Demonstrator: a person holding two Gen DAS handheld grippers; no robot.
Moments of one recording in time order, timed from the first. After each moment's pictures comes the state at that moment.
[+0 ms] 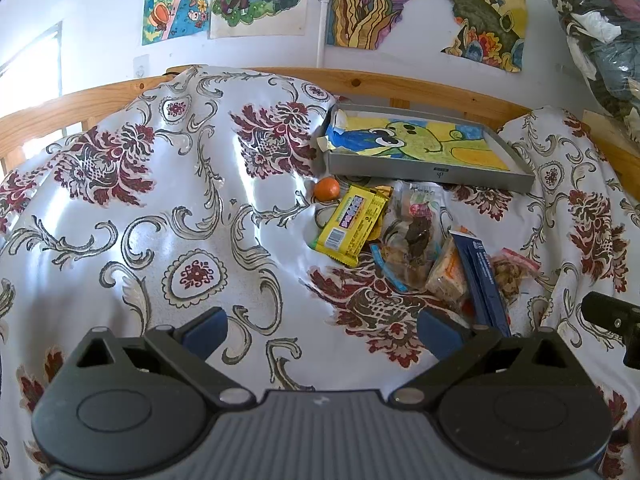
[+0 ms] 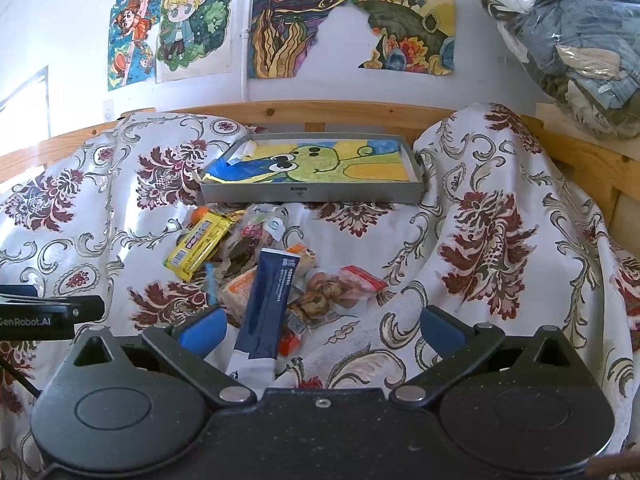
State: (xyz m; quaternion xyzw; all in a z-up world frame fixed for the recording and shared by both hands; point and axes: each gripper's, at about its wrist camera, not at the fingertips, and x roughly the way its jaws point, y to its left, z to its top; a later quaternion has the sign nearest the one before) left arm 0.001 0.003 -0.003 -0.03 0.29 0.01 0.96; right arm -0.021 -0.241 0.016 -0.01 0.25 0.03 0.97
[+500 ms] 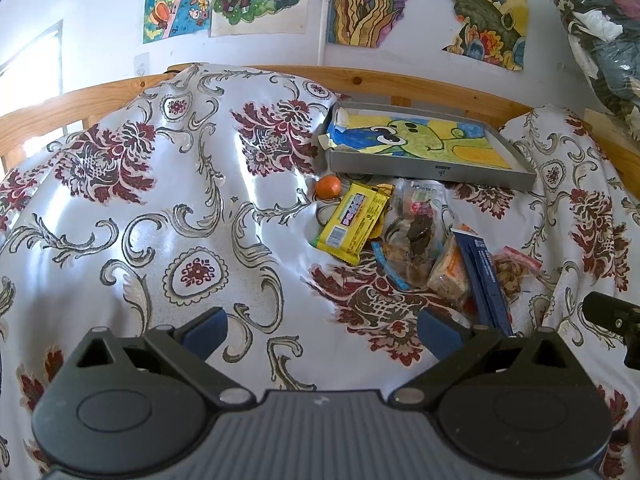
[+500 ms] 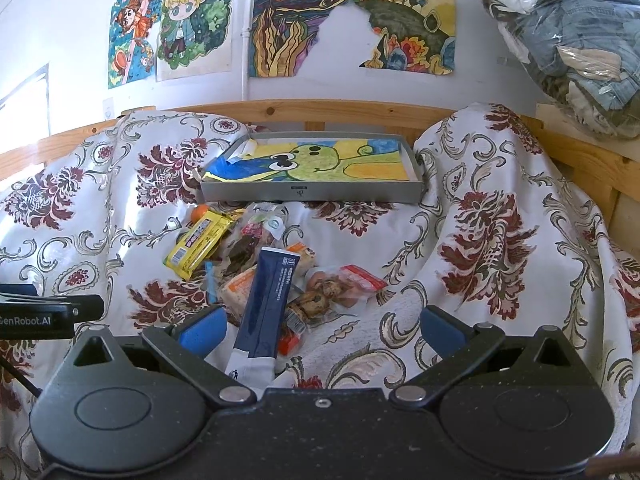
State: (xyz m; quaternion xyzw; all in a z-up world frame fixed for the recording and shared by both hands) left arm 0.000 0.002 -0.006 -0.03 0.29 0.01 0.96; right arm -0.020 -0.241 0.017 -0.01 0.25 0.04 0.97
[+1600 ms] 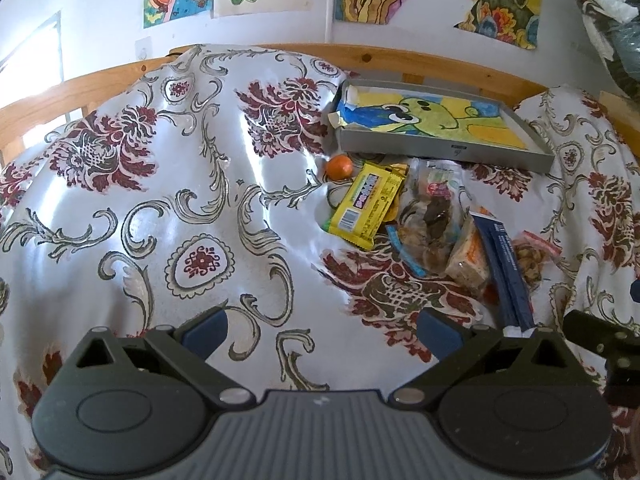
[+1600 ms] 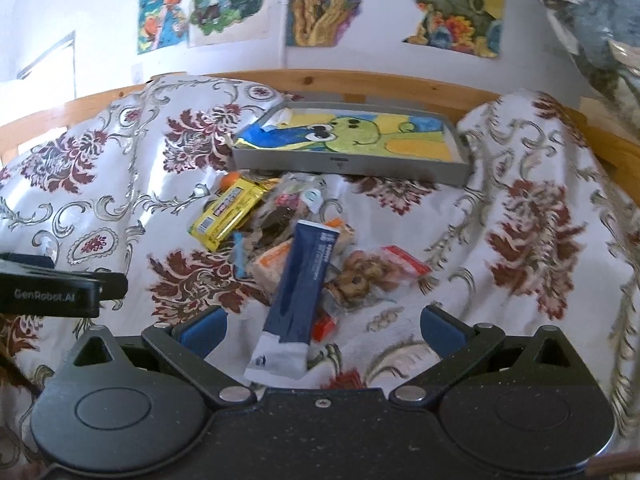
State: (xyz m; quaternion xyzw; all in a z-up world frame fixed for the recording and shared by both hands) left arm 0.021 0.005 -0.012 -0.02 0.33 0.02 0.94; right arm 0.003 -0.218 0.001 -0.04 0.29 0.08 0.95
